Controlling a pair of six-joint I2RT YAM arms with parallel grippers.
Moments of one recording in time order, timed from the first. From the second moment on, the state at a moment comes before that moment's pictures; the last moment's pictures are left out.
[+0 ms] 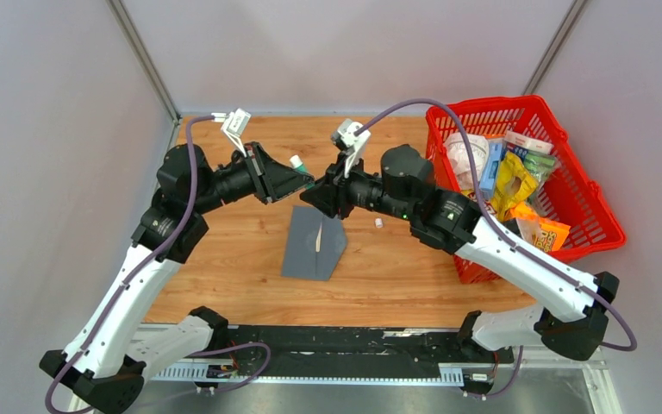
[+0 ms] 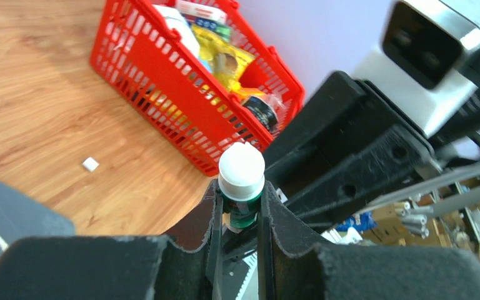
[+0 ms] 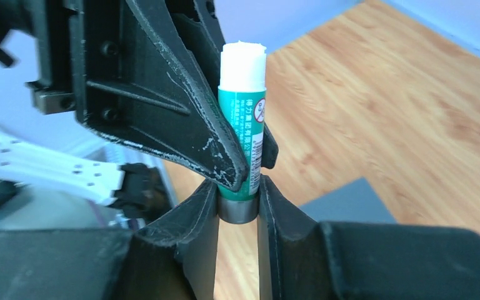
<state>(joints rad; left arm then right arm) -0.48 0.96 1.23 -0.32 0.54 -0.73 1.02 1.30 1.48 -0.34 -0.07 0.21</state>
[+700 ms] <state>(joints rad) -0.47 0.90 1.19 -0.19 0.66 -0.73 0.96 1.28 1.43 -0.19 -0.41 0.40</state>
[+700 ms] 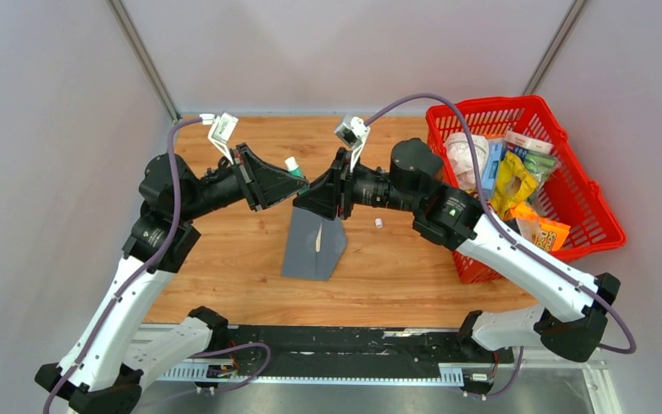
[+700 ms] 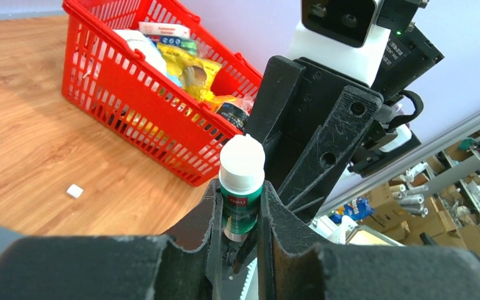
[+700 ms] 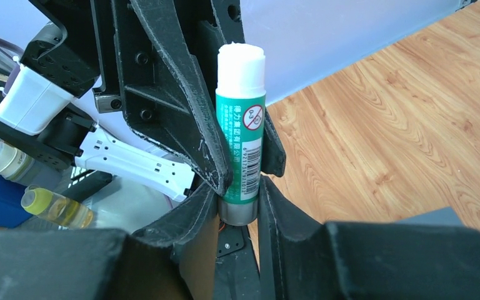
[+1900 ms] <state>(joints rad) -0.46 1.06 1.34 -0.48 0.39 -0.74 1.23 1.58 1.74 -0.55 0.68 0.06</state>
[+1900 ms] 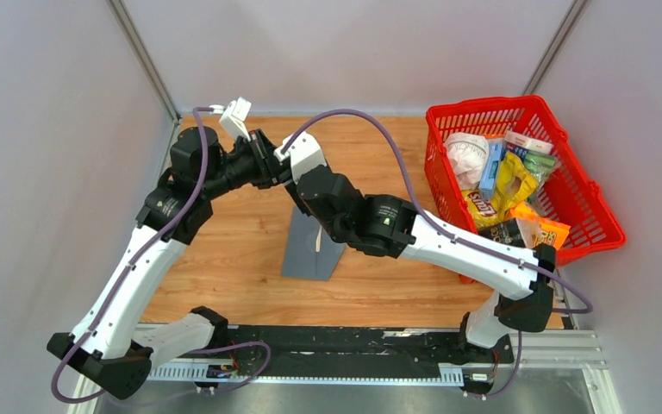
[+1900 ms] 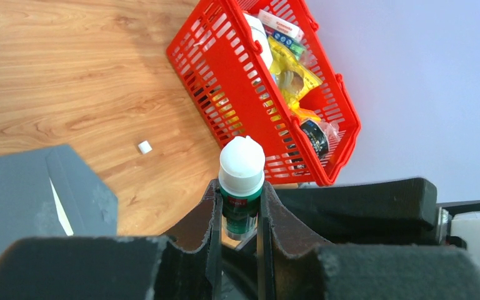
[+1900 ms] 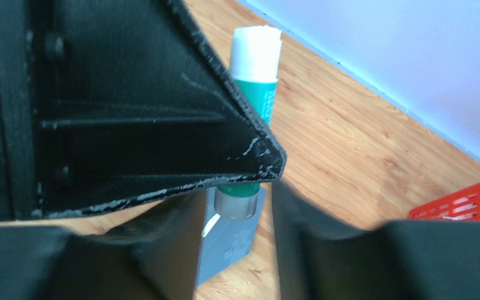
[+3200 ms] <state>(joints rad) -0.46 0.94 1.18 -0.24 0.67 -0.70 1.10 1.26 1.43 -0.34 -0.08 0.28</state>
